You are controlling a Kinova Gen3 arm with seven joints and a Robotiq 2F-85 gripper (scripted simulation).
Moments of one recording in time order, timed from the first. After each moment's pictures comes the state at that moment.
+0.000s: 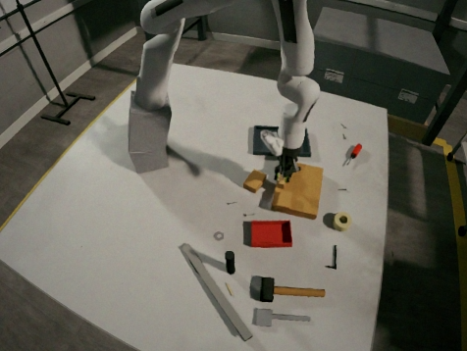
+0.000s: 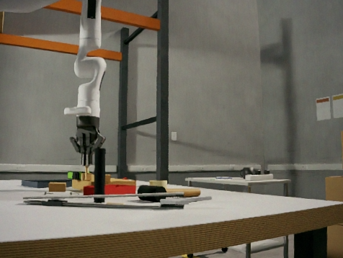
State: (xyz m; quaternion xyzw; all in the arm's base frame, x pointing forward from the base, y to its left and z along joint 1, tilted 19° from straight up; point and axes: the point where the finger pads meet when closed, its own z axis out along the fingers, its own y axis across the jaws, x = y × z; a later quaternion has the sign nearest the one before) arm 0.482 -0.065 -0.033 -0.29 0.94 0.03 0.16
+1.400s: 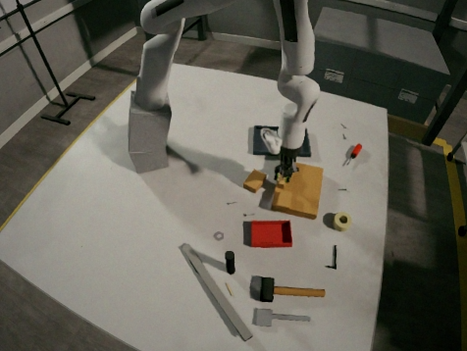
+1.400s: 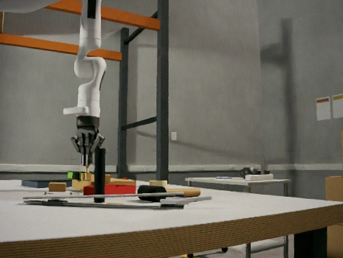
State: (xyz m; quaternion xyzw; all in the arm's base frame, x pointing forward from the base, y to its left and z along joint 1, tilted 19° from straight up) arm 0.482 -0.065 -0.032 -0.23 0.96 0.04 0.16
